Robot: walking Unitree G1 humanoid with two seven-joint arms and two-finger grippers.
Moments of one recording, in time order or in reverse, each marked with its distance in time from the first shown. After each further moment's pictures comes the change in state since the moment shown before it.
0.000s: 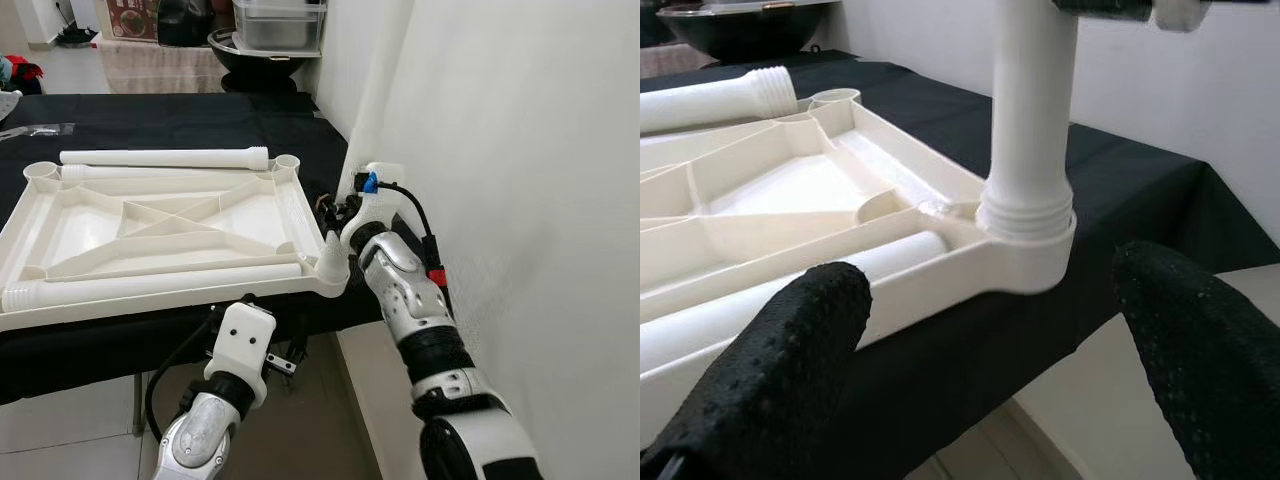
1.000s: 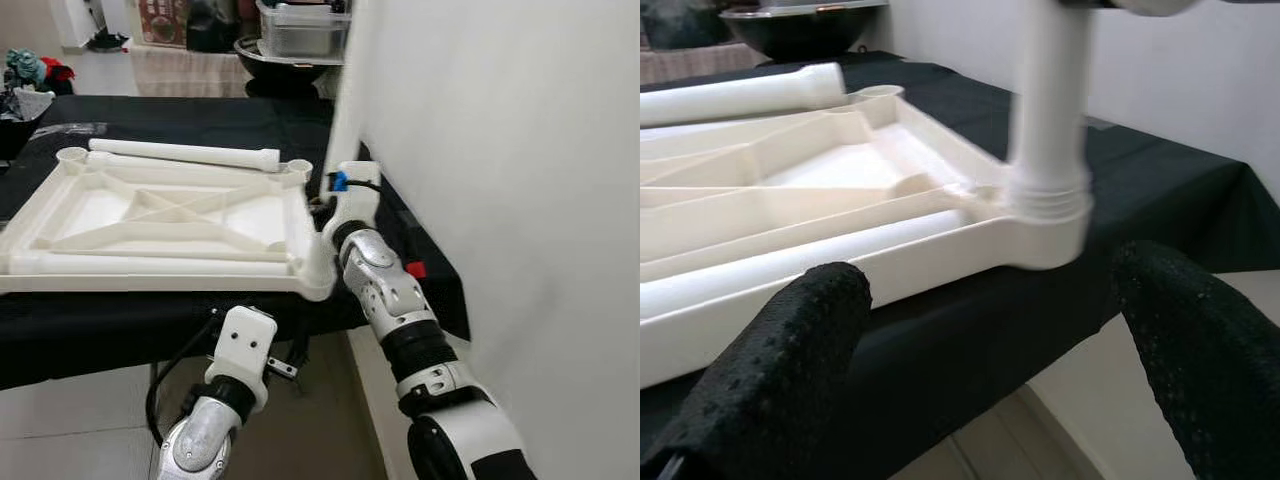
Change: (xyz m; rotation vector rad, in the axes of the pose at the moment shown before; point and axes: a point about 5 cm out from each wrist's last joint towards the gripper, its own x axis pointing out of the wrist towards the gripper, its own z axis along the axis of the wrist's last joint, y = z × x) left arm -0.001 -0.004 -0.001 -0.006 0.006 -0.007; right arm 0.009 -0.021 0.006 -0.092 0.043 -0.634
